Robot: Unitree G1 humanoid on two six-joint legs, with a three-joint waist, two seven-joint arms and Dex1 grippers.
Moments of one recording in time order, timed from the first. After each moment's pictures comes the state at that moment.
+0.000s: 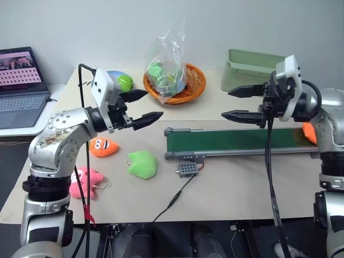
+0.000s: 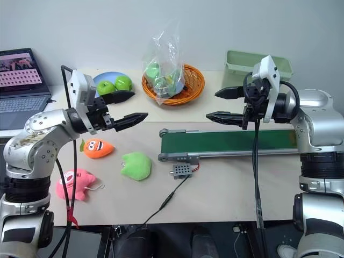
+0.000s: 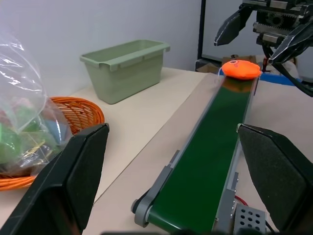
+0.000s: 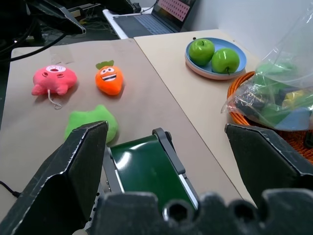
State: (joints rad) left arm -0.62 0.64 0.10 -0.22 -0.58 0.64 -0.86; right arm -0.82 -0.81 -0.05 0.15 0.47 0.50 1.28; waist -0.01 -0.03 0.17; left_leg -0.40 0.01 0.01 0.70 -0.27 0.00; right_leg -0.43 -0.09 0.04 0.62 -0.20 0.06
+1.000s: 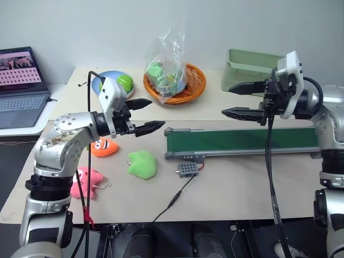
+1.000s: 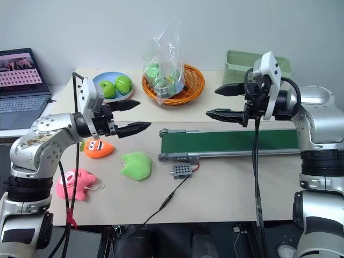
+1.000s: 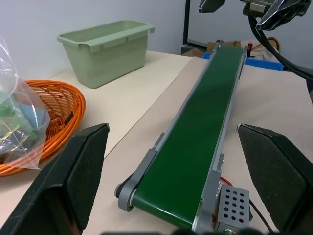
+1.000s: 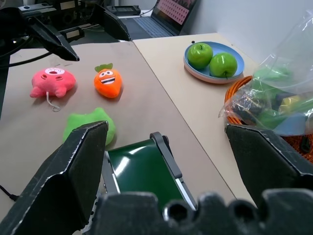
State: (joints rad) left arm -0.62 0.65 0.05 -0.18 -0.55 0.64 -0.92; right arm -0.85 -0.81 -0.05 0.16 0.47 0.50 1.28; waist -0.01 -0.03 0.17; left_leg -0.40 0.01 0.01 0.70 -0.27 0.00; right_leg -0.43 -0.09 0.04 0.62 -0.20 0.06
